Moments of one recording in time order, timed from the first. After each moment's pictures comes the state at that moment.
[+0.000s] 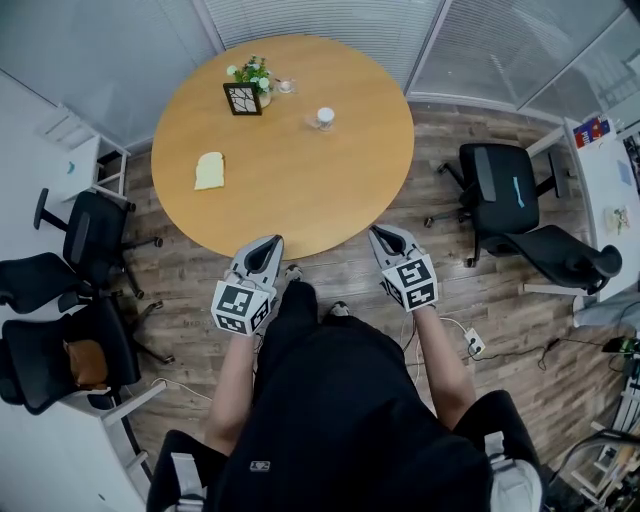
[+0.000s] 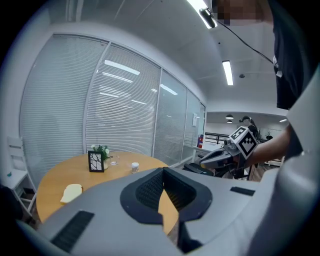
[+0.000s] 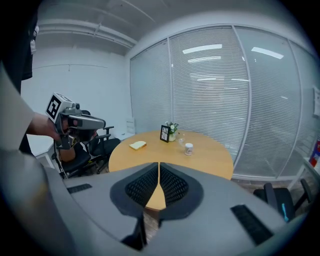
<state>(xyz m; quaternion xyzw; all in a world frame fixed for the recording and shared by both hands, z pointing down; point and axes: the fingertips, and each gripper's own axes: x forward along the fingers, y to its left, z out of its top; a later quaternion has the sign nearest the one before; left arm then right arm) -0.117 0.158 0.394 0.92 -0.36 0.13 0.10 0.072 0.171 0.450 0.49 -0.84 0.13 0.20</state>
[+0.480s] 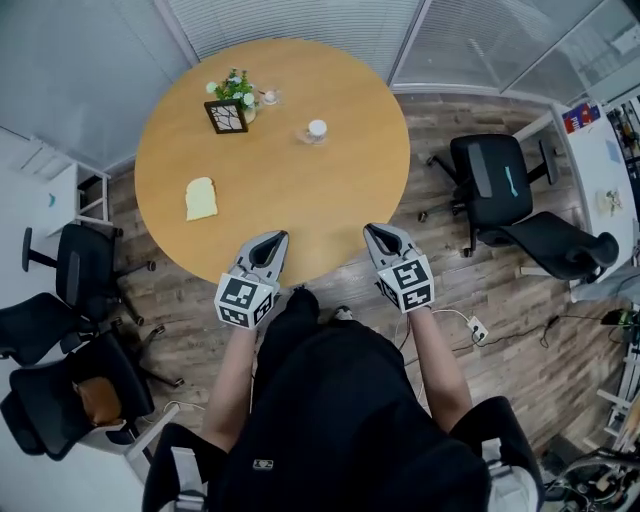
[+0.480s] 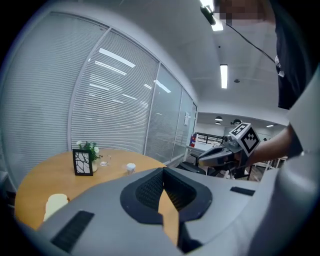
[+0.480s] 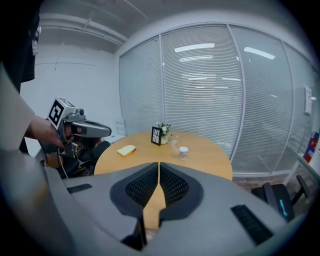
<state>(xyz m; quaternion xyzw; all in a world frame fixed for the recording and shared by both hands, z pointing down) -0.108 0.064 0.419 0.94 -0.28 0.13 0.13 0.056 0.100 0.452 0.54 -0.81 0.15 0.20</state>
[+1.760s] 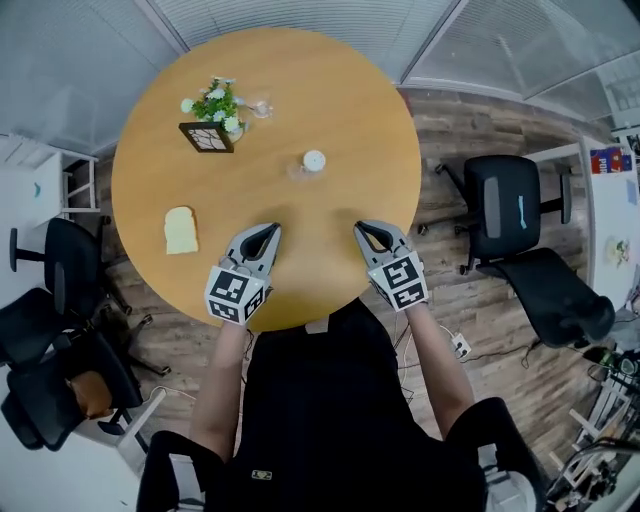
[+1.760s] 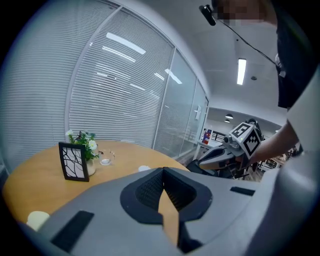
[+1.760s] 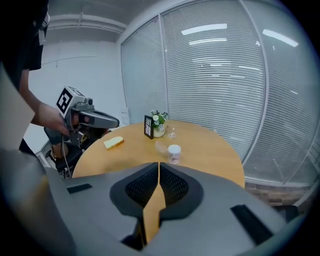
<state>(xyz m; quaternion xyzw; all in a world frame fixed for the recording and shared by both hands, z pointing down) -0.039 -0.104 0.476 0.92 -0.31 0.17 0.17 0.110 -0.067 0.519 0.45 -0.84 0.17 0.25</state>
